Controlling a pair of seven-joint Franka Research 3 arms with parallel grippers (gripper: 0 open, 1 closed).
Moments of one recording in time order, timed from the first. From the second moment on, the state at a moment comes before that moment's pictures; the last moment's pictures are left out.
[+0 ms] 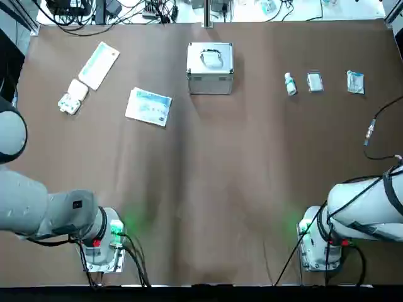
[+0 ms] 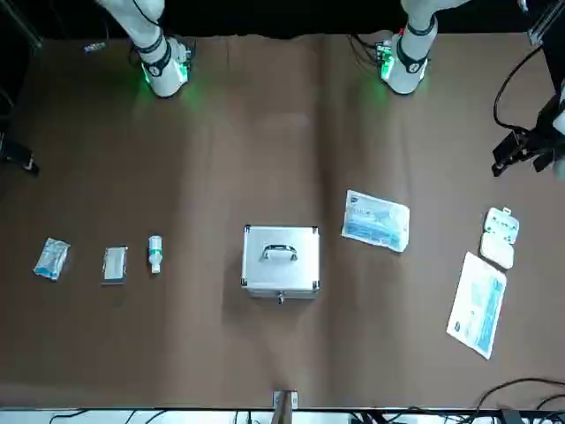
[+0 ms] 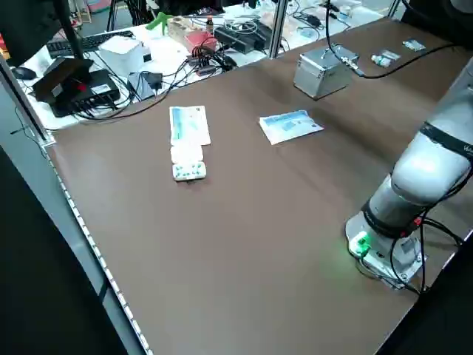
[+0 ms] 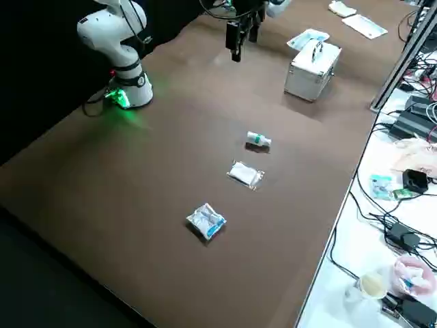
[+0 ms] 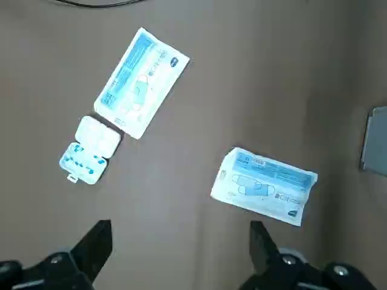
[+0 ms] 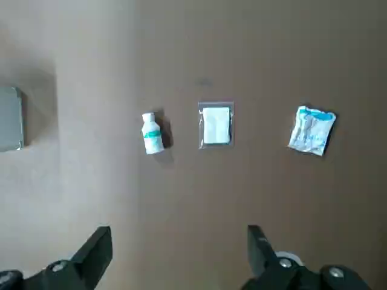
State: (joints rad) left arm 0.16 -0.01 -0.19 -1.57 0.03 1.66 -0.10; right arm -0.27 0.11 0.14 -1.40 0.02 1.51 -0.14
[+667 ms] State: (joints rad) left arm 0.15 0.05 -0.19 -1.55 0.01 1.64 -0.19; right arm -0.25 0.11 0.15 -1.45 0.02 1.57 -0.14
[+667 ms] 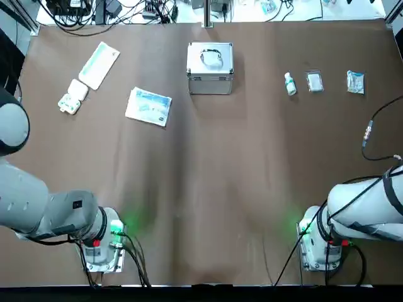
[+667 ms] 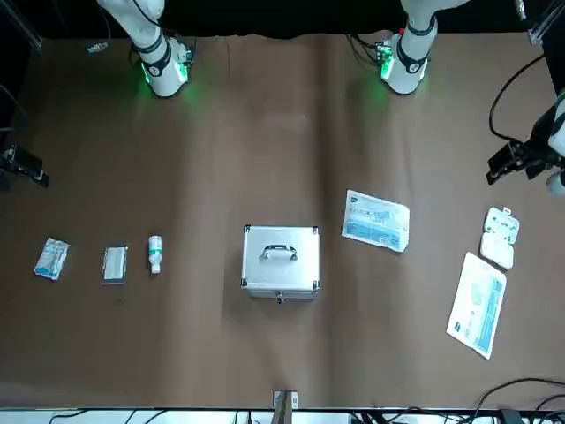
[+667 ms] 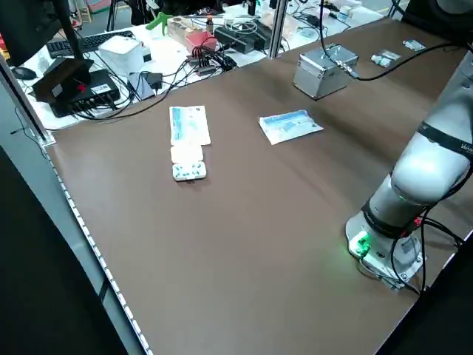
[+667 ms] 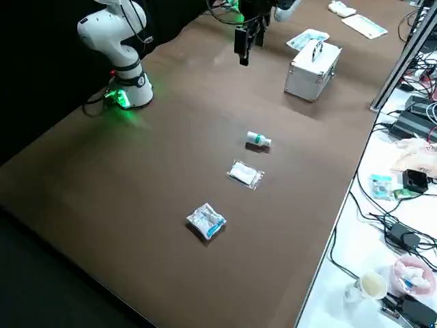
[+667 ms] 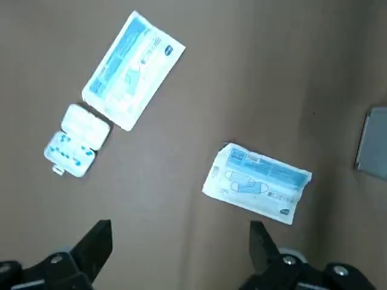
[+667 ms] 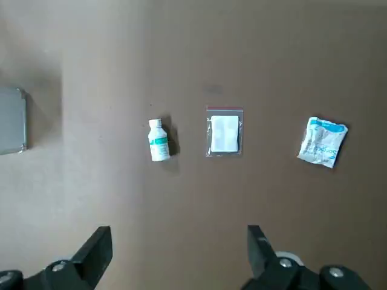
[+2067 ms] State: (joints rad) left arm -0.12 0.32 -0.24 -1.45 0.01 1.84 -1.30; right arm 0.05 0.54 0.15 -1.45 0.07 1.92 0.38
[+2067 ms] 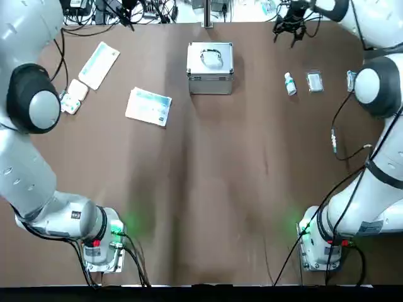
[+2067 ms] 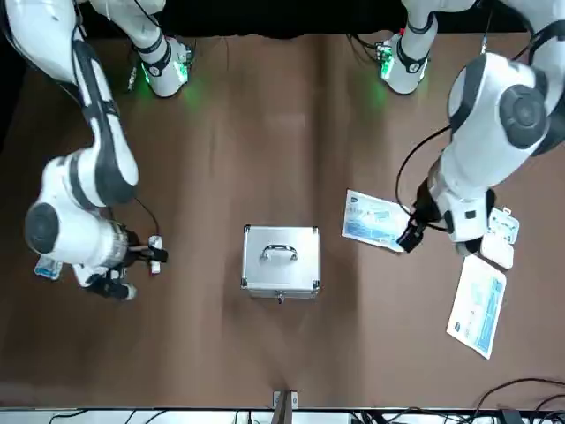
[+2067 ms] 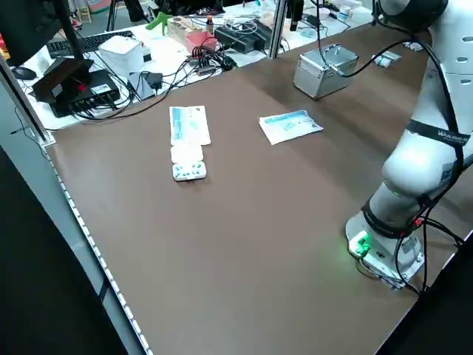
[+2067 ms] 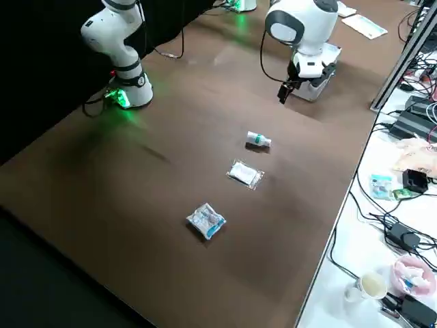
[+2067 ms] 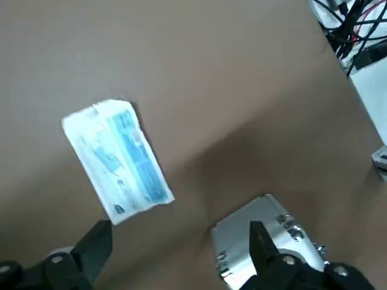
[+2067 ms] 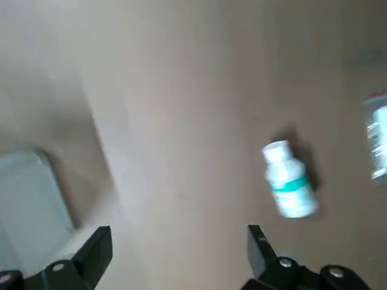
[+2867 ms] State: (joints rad) left arm -0.37 0.52 -0.23 -1.36 0.01 2.10 -1.97; right arm 0.24 0.82 0.15 -1.27 0.22 2.25 1.00
